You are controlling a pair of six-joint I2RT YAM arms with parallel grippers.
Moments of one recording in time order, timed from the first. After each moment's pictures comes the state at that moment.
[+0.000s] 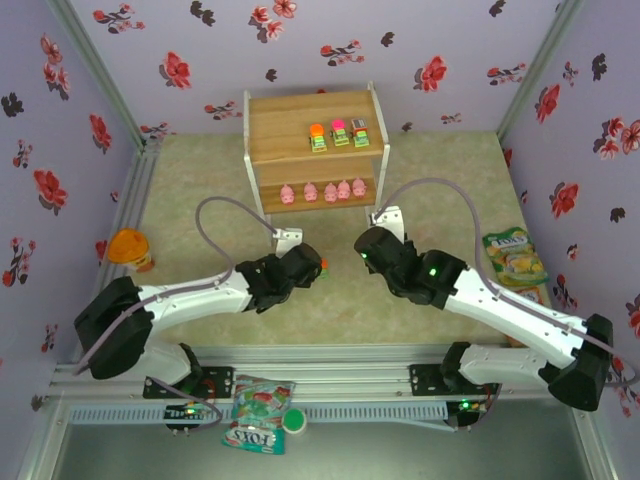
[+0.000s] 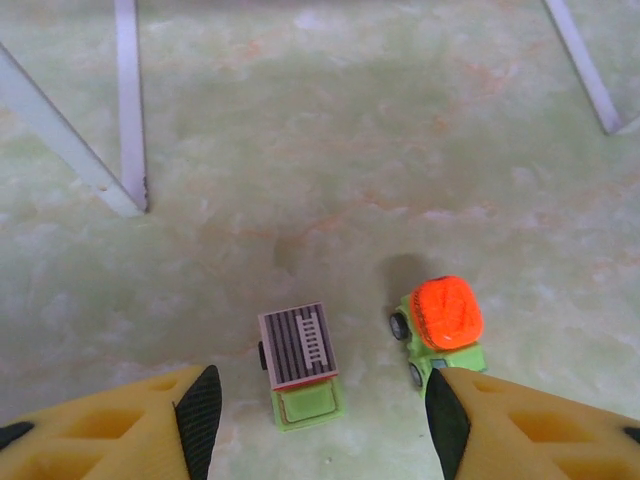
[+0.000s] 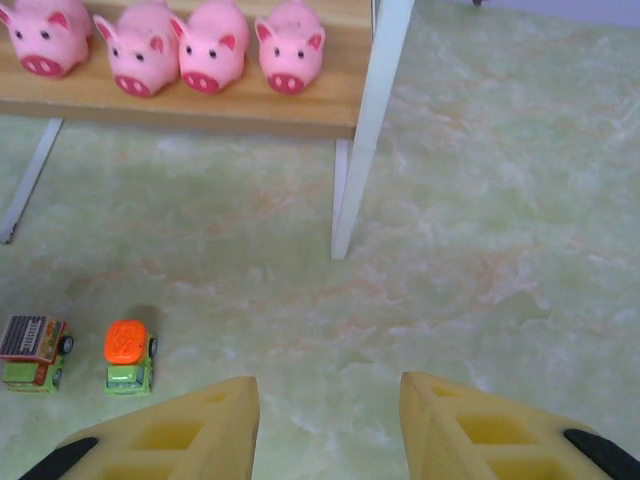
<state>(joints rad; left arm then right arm) -1.04 1.44 0.85 -0.35 -0.56 -0.76 0.99 1.10 0.98 -0.76 0.63 0.56</state>
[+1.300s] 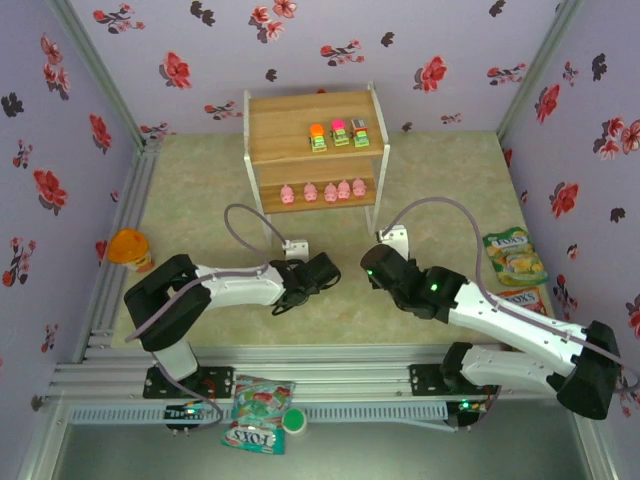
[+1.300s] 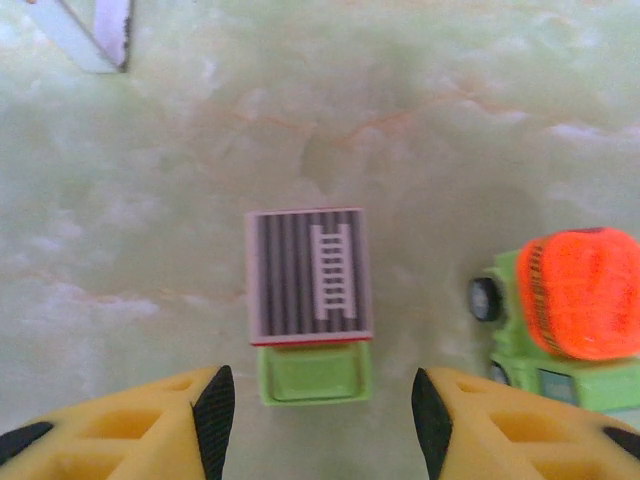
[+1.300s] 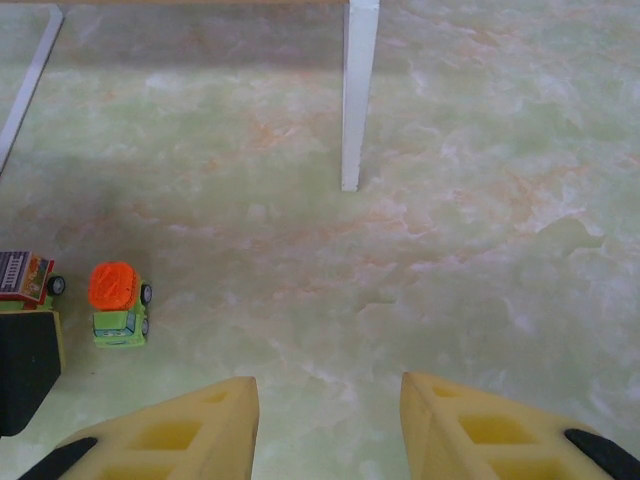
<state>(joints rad) -1.07 1.71 0.93 -0.41 -0.57 -0.98 0.99 1.03 0.80 -0.68 0.57 0.64</state>
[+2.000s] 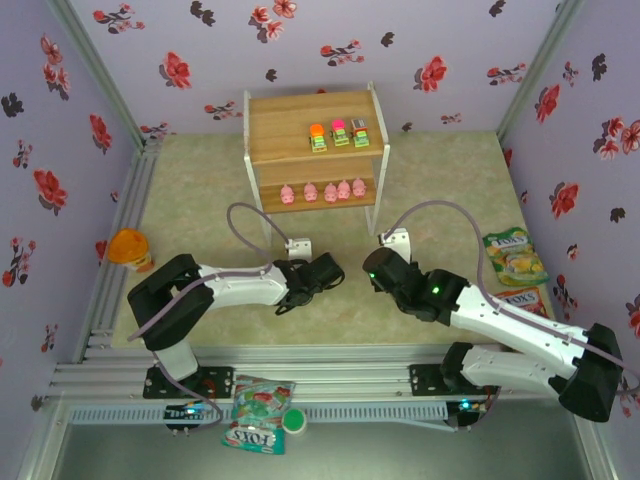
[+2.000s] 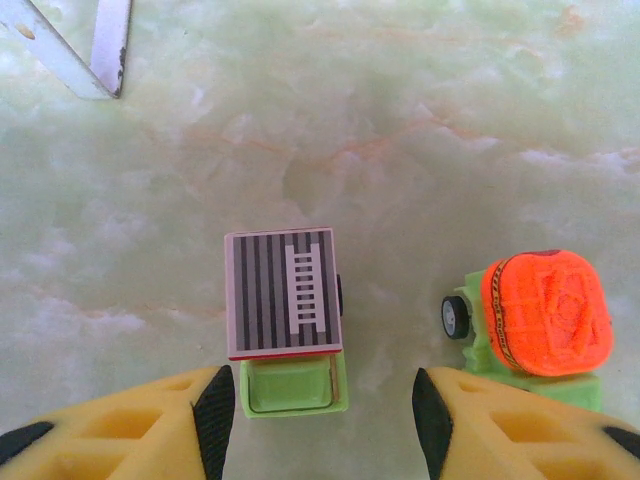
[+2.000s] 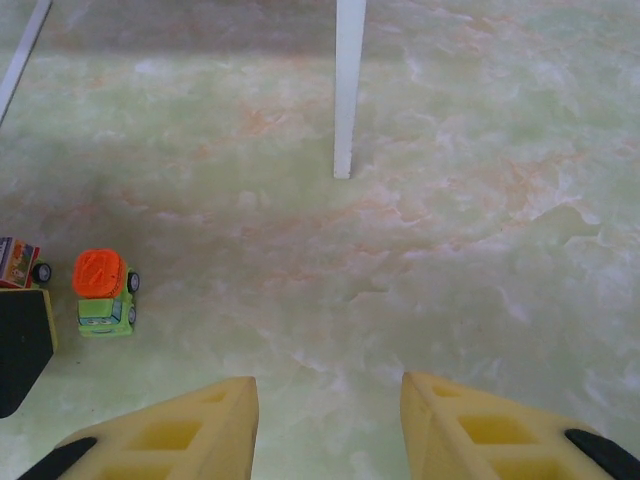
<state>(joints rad) -1.08 1.73 0.96 -0.42 -0.61 -1.00 0.98 1.01 0.77 -0.67 0.57 0.64</state>
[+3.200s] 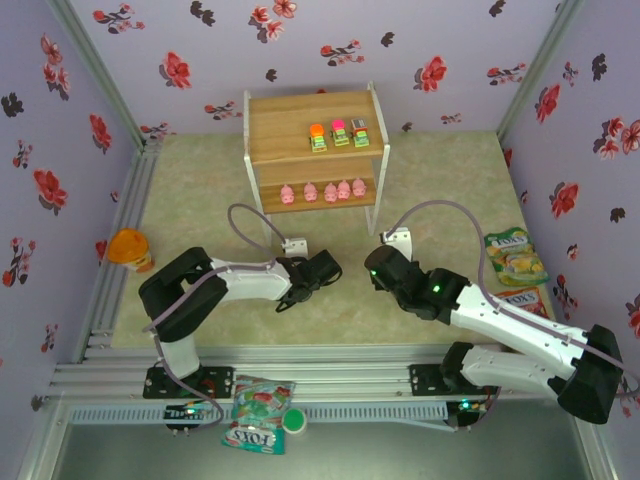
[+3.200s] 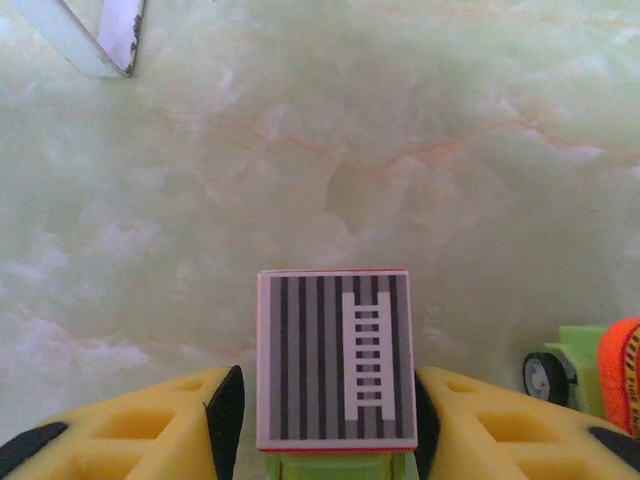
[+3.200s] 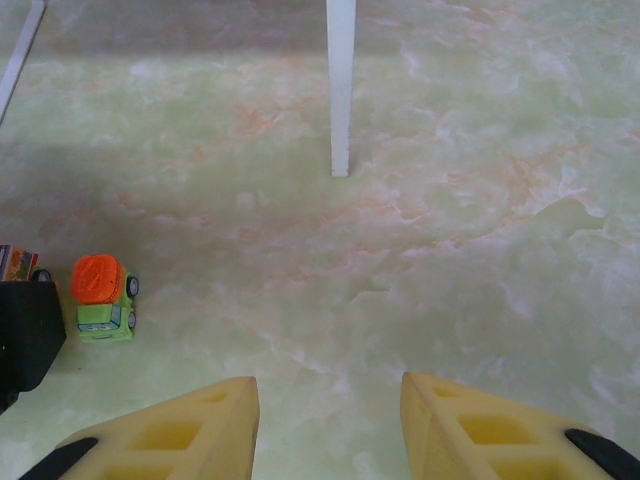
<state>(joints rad) -1.03 1.80 0.96 -0.38 -0.60 -1.01 0.95 1.01 0.76 -0.66 0.54 0.65</state>
